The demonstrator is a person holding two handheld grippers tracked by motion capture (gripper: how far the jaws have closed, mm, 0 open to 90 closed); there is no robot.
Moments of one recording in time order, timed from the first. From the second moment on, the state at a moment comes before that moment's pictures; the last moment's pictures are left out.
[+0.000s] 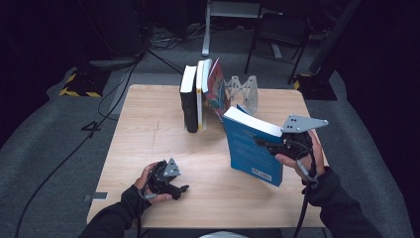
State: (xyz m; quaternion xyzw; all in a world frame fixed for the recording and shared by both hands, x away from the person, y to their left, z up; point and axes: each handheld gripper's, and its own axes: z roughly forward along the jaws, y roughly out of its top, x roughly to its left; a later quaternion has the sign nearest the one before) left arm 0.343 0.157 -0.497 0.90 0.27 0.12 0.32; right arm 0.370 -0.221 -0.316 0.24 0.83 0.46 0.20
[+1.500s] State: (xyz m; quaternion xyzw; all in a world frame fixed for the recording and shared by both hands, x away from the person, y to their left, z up) left arm 0.346 0.158 -0.504 0.89 0.28 0.10 0.35; right arm 0.540 -0.182 -0.289 0.38 0.76 0.45 0.29
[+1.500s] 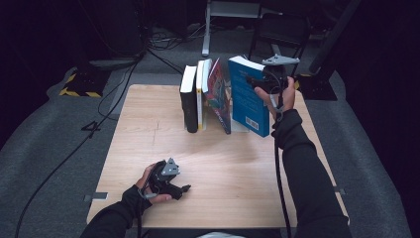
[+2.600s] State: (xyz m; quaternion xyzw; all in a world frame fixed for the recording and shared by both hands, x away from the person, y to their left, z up) left arm 0.344 0.156 -0.504 0.89 0.27 0.10 0.36; right arm 0.536 -0.183 -0.327 0.37 0.74 0.47 0.31
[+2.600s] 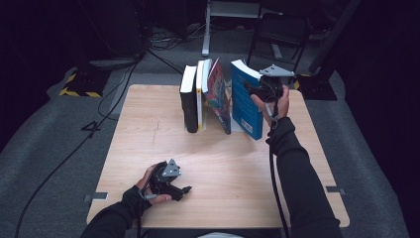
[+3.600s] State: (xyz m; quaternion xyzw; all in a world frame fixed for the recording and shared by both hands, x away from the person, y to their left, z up) left arm 0.344 0.156 -0.505 0.89 0.27 0.10 0.36; right arm 0.489 -0.224 -0.352 0.39 0.73 0.47 0.29
